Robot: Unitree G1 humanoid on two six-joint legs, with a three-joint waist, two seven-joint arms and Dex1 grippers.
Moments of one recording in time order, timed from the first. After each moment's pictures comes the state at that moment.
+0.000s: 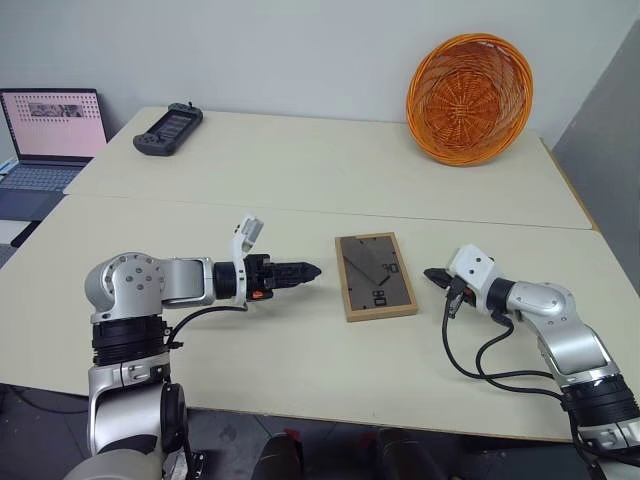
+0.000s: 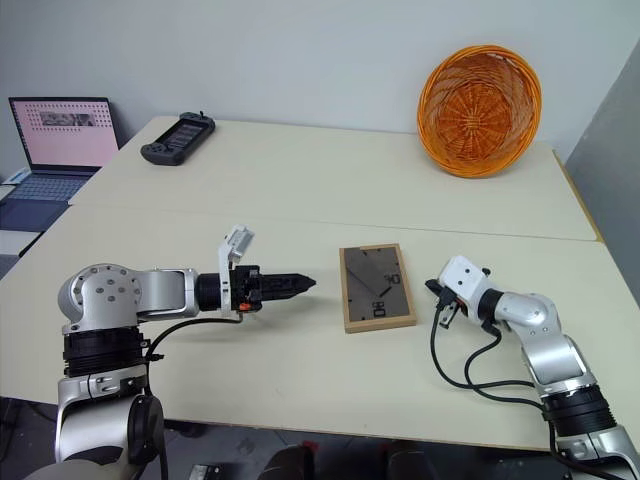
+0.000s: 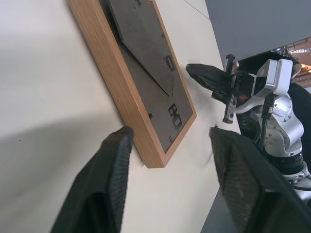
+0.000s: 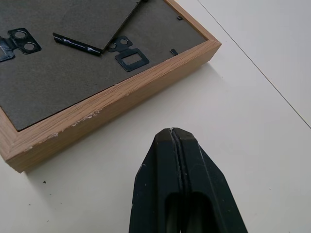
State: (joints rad) left arm -0.69 0.49 0.32 0.13 -1.01 1.61 -0.45; right arm -0.34 -0.63 0.10 0.00 0.03 0.21 0.78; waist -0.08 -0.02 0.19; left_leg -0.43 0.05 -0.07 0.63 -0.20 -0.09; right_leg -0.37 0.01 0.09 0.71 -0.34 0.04
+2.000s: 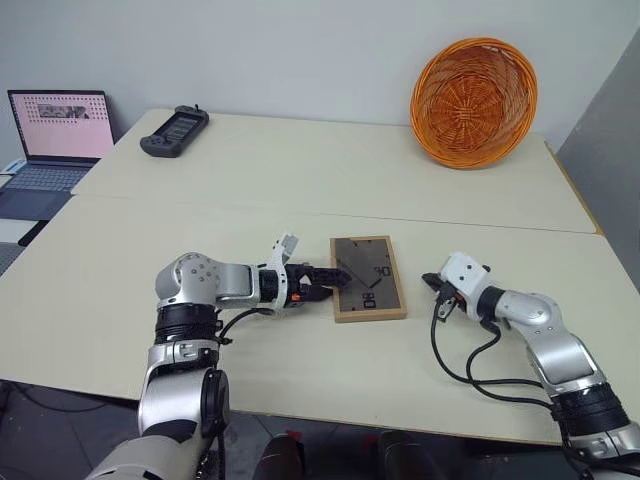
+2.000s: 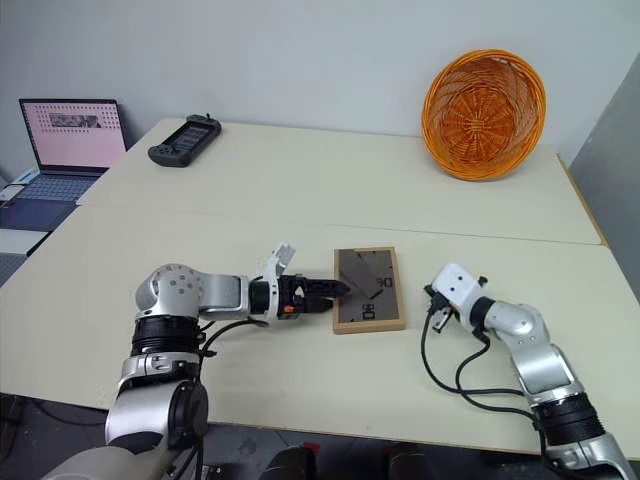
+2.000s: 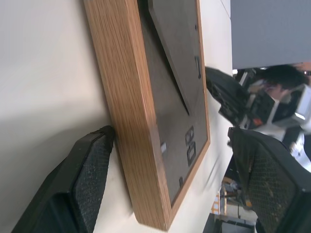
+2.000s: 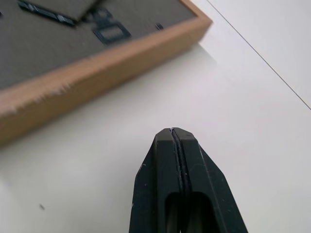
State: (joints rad) left arm -0.77 0.29 0.29 0.40 -0.81 1.57 -0.40; right arm -0.31 -0.60 0.12 0.00 -0.02 0.24 0.68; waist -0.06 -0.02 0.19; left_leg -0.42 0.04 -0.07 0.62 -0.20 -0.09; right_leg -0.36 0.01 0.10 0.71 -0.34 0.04
